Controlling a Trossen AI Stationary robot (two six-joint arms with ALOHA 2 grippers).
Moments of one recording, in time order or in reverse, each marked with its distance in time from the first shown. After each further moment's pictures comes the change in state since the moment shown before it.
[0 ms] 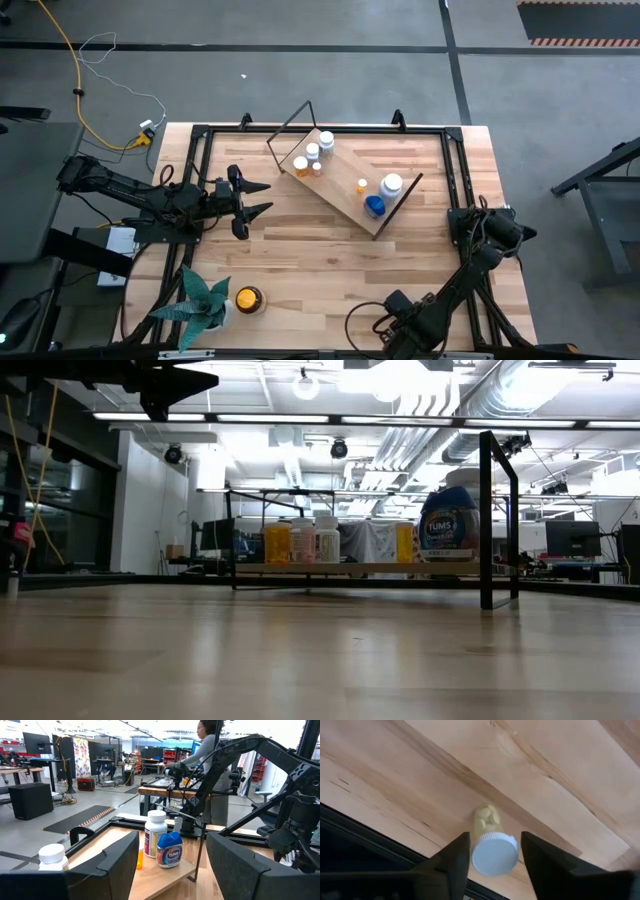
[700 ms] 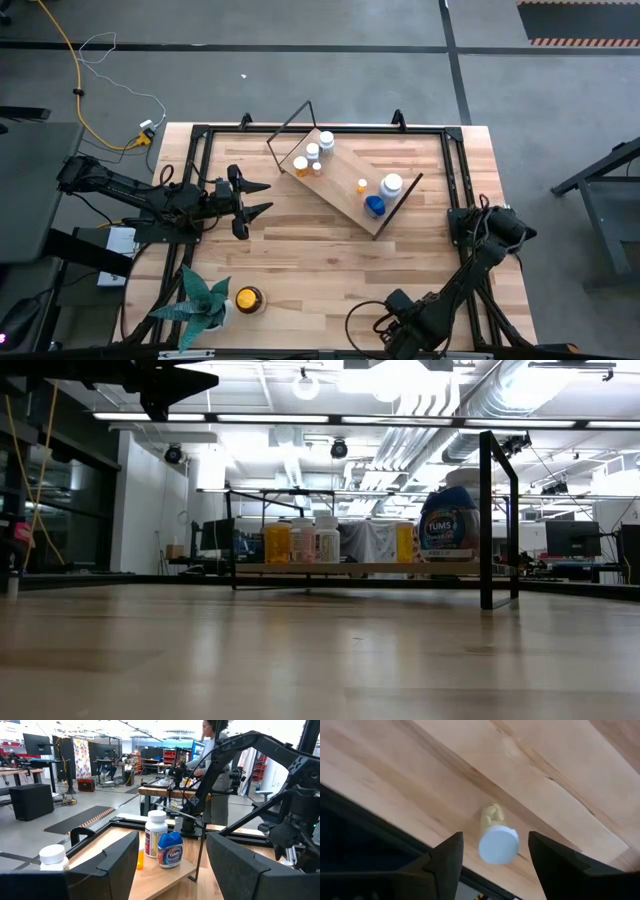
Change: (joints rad) left arm 0.000 0.000 0.000 0.000 0.000 0.008; right arm 0.000 -0.038 0.001 0.002 0.021 -0.006
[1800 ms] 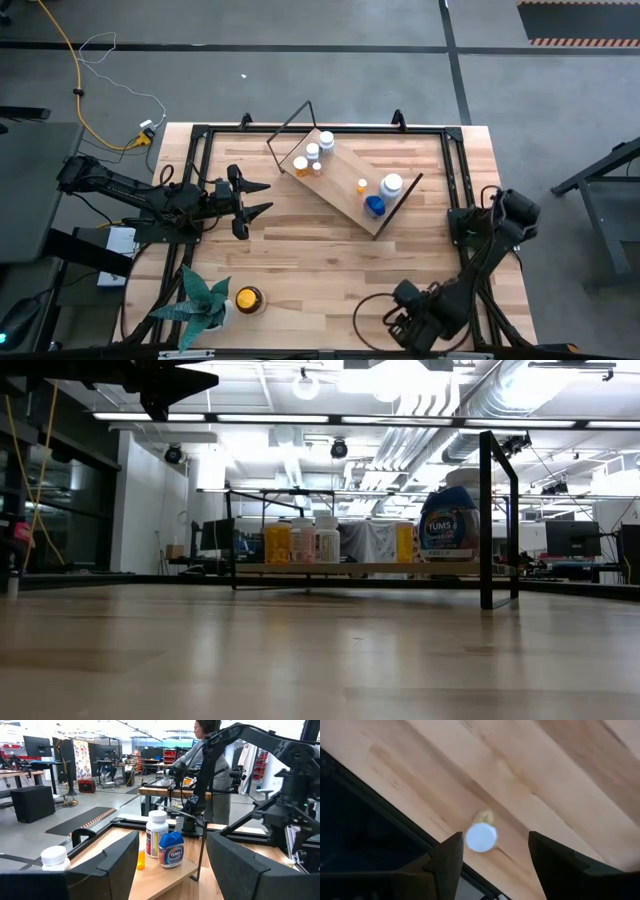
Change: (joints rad) left arm 0.000 0.000 0.000 0.000 0.000 0.016; right arm 0.009 -0.180 -0.103 0.020 0.093 -0.056
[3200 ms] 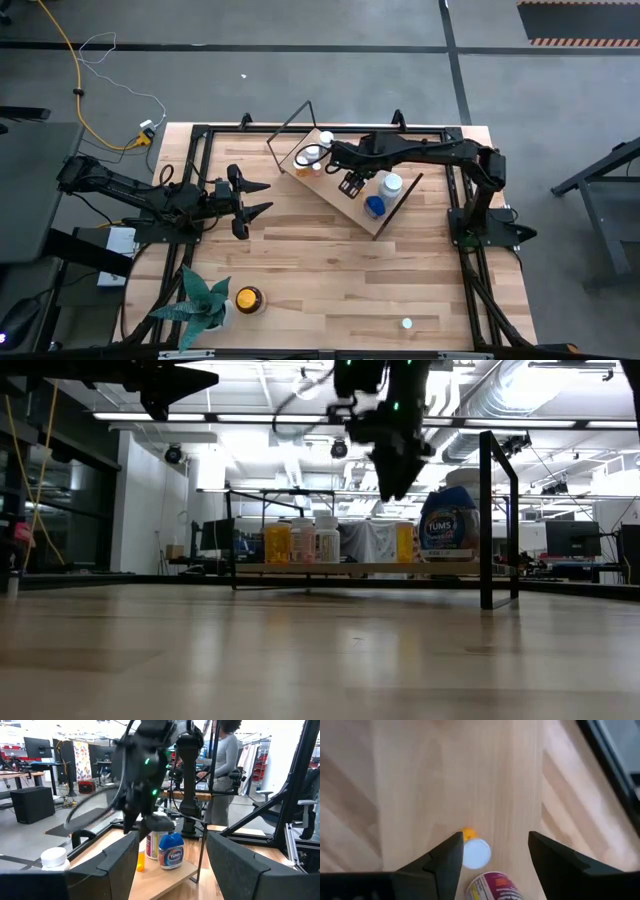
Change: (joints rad) left arm 0.000 0.000 0.000 0.008 0.000 0.002; right arm -1.090 0.043 0.217 -0.129 0.218 -1.339
